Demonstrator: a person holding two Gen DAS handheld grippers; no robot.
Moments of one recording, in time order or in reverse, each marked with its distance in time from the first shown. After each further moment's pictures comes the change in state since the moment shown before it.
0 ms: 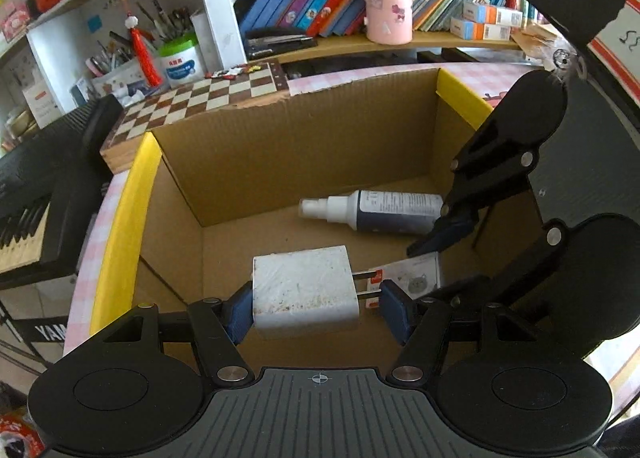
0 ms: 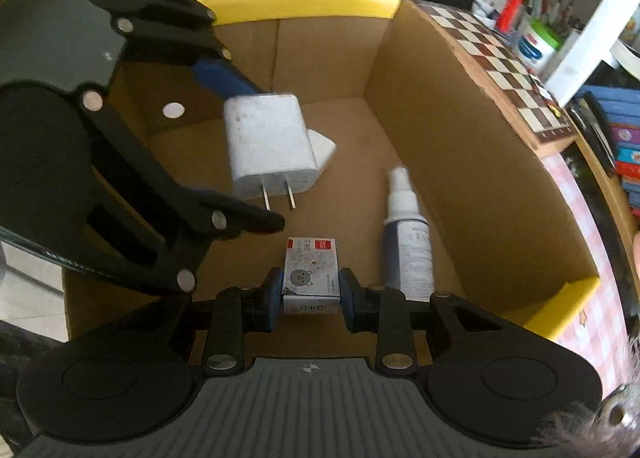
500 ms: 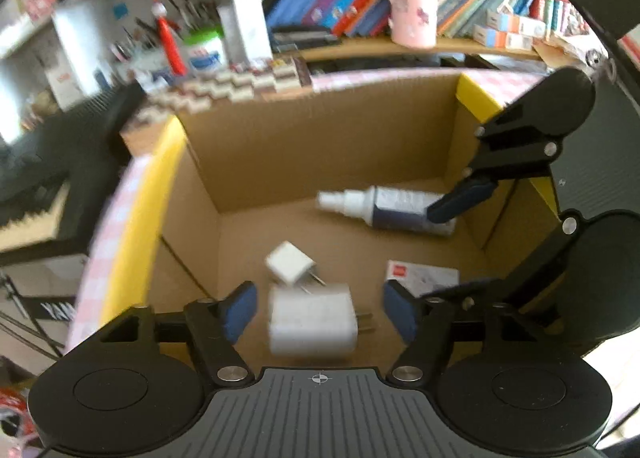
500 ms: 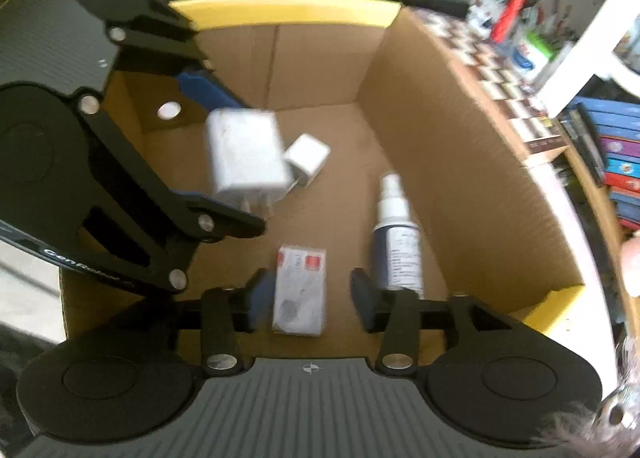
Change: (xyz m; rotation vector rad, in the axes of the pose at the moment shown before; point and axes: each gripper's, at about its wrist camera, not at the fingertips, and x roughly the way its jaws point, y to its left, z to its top) left arm -0.009 0.002 -0.005 -0.061 -0.023 0.066; right arm -0.007 0.004 -0.001 -0.002 -0.029 -0.070
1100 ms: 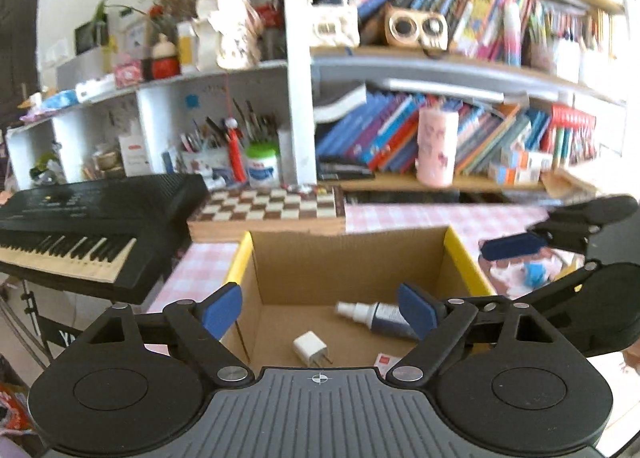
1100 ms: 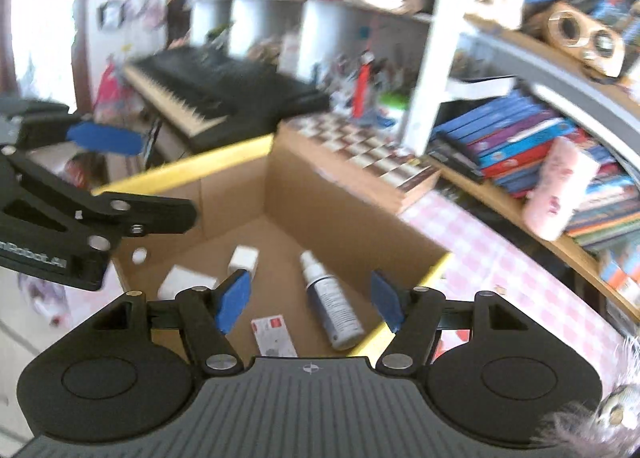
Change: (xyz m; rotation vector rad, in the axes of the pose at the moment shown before) left arm -0.104 0.000 -0.005 -0.166 -0.346 0.077; right arm -0.100 0.006 -0.031 0.373 -0.364 -0.230
